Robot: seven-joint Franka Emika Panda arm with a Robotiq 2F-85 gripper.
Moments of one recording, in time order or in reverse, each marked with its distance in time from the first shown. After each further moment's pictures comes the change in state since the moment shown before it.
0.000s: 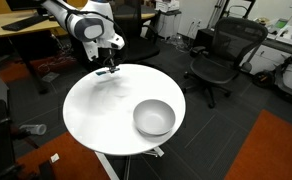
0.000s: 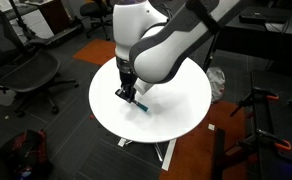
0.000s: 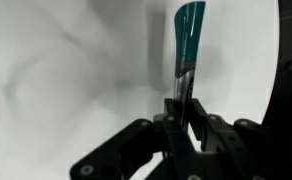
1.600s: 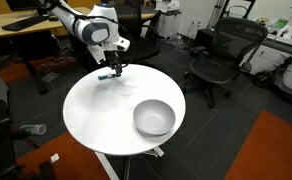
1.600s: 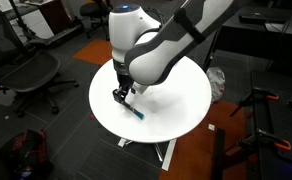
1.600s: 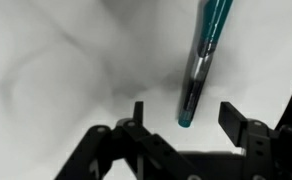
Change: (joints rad) arm -0.016 0.078 -0.001 0.097 -0.042 -0.019 -0.083
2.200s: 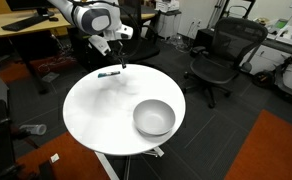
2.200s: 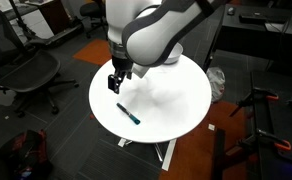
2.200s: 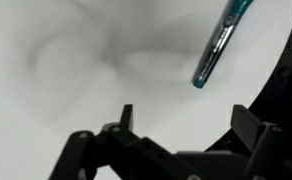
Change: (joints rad) arm -0.024 -0.083 0.003 -0.010 -0.022 -0.002 -0.104
